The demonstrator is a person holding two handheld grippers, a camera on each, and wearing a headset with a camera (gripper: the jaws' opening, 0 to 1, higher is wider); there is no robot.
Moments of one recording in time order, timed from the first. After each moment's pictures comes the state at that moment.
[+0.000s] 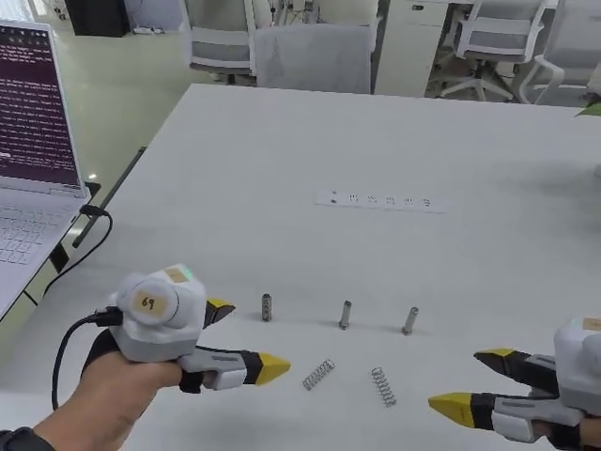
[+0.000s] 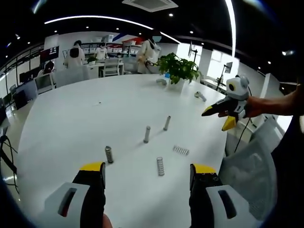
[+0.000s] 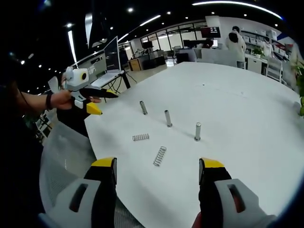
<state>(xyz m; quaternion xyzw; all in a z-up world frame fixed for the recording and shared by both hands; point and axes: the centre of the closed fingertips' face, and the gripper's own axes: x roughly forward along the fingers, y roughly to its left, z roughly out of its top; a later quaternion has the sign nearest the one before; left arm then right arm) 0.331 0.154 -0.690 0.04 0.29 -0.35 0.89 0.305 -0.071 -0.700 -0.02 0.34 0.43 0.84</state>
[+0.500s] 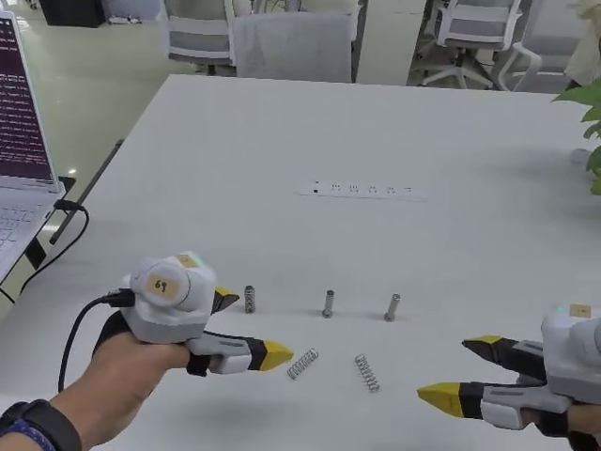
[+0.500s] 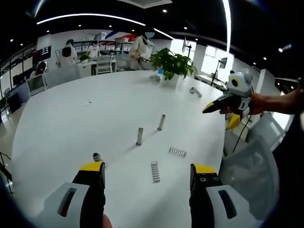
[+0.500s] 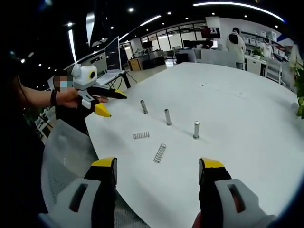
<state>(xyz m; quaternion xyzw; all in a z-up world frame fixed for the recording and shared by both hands) 0.342 0.123 -0.701 0.05 0.30 -0.38 0.88 0.296 -0.080 -0.695 -0.03 0.33 0.42 0.84</state>
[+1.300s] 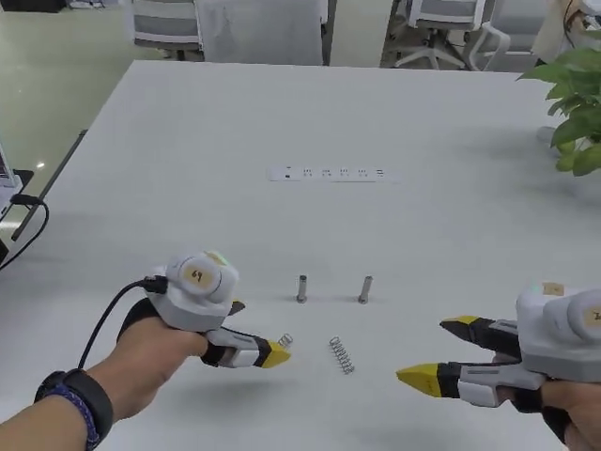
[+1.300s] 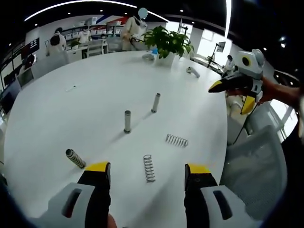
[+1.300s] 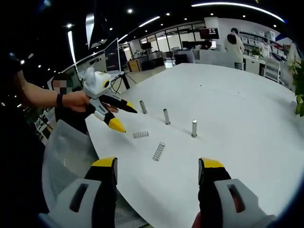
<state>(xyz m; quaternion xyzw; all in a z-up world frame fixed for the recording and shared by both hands) 0.346 0.089 -0.755 0.09 0.37 -0.40 0.83 0.295 -0.087 -0.694 -0.02 0.33 0.42 0.85</state>
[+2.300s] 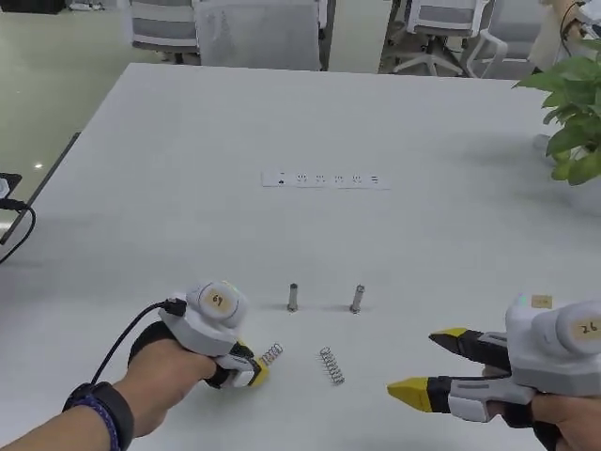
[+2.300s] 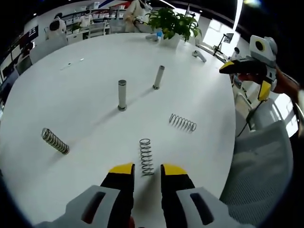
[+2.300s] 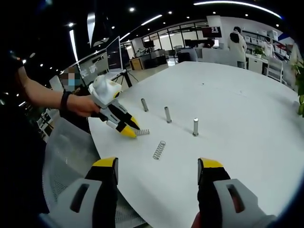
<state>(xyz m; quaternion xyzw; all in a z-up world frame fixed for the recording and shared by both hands) 0.335 0.083 -0.802 0.10 0.44 -0.38 0.81 0.294 -0.086 -0.698 -0.03 0.34 0.43 0.84</state>
